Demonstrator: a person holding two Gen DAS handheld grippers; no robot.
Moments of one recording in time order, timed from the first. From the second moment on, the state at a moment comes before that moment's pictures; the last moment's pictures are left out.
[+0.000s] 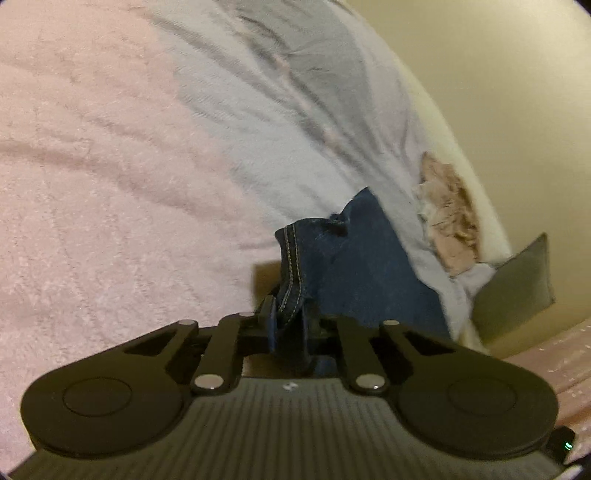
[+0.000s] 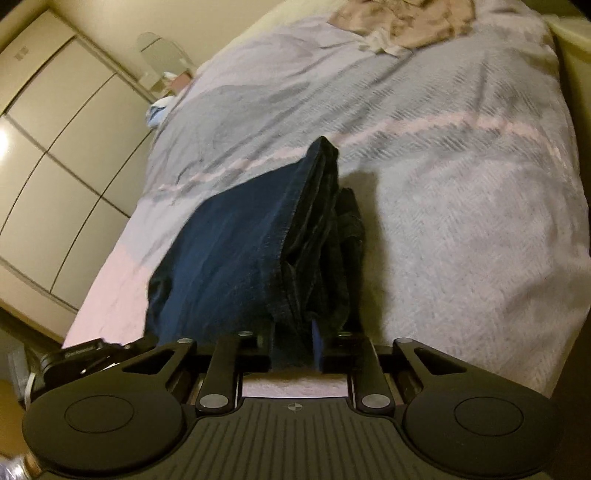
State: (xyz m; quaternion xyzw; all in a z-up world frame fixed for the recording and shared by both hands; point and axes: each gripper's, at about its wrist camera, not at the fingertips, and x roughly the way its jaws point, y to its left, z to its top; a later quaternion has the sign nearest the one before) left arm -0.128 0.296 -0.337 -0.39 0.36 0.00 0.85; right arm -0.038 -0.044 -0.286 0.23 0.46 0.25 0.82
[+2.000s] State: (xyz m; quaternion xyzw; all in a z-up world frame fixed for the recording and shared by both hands) left arm 0.004 0.258 -0.324 -0.25 0.37 -0.01 0.89; right arm 0.116 0.015 -0.268 0.15 0.40 0.21 0.88
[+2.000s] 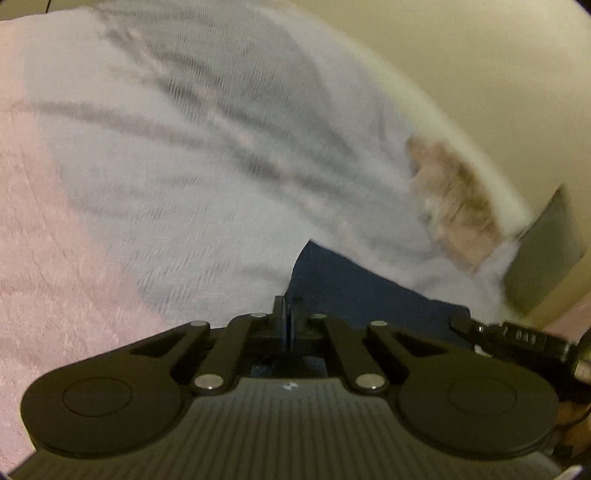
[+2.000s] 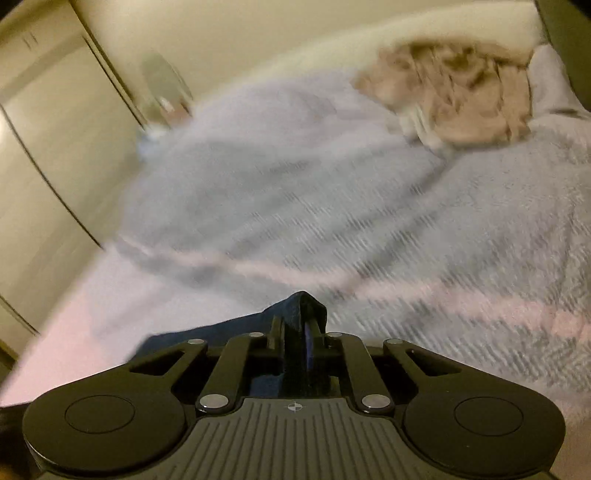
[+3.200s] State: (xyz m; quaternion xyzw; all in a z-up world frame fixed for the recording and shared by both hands) left arm -0.048 0.246 -0.283 -0.17 0.38 -0.01 0.91; right arm 0.032 0.004 -0.235 0.10 0.43 0.23 0.87
